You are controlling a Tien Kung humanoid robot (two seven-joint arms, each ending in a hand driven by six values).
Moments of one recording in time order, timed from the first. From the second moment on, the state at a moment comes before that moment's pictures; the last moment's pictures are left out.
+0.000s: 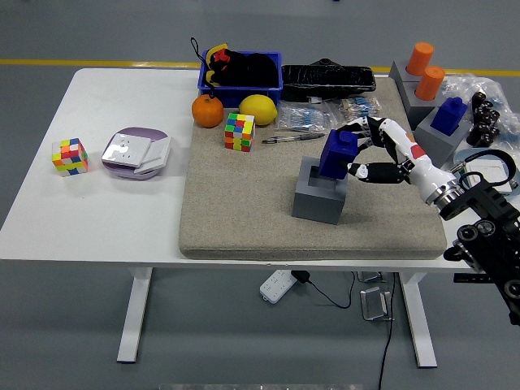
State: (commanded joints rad) left arm -0.20 0.17 -0.17 -0.22 0.16 -0.12 0.12; right arm 0.47 -0.20 1.06 1.05 -1.41 0.03 0.34
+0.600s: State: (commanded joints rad) left arm -0.19 0.17 -0.17 -0.22 0.16 -0.12 0.12; right arm 0.49 -0.18 1.02 1.01 -1.41 0.03 0.34
